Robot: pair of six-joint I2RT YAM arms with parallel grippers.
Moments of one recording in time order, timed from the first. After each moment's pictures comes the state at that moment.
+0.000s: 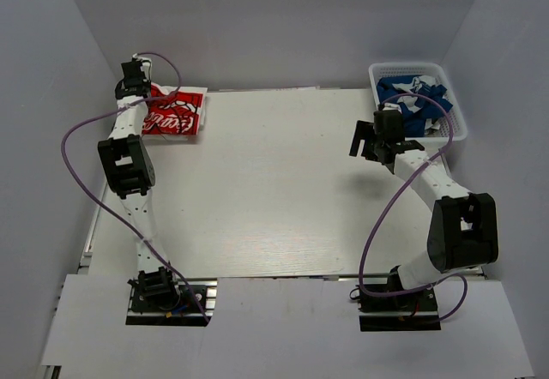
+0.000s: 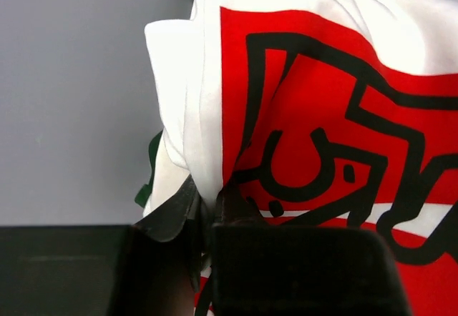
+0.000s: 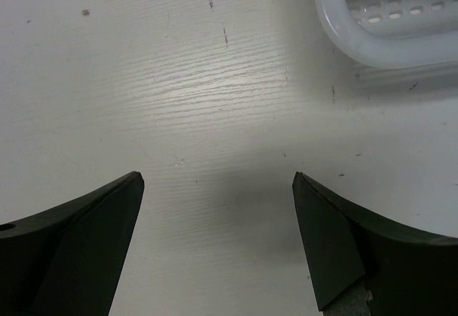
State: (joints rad) left arm 0.19 2.41 2.19 -0.40 -0.27 0.32; right arm 0.20 1.51 1.05 -0.30 0.15 0.28
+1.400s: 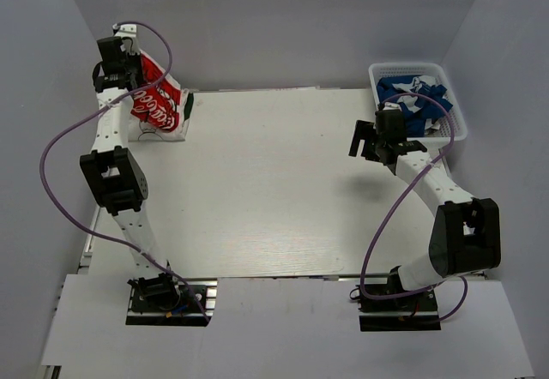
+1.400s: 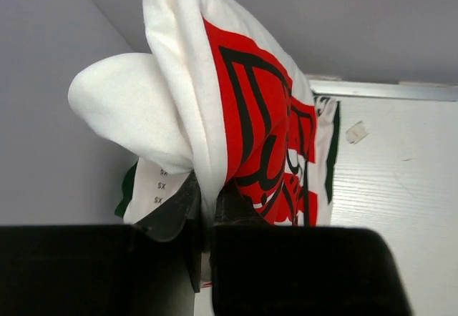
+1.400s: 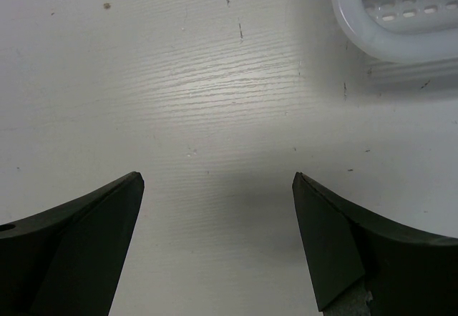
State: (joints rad) left arm 0.19 2.10 2.08 -0.40 -0.02 0.17; right arm 0.20 1.48 1.05 -0.32 0.12 0.28
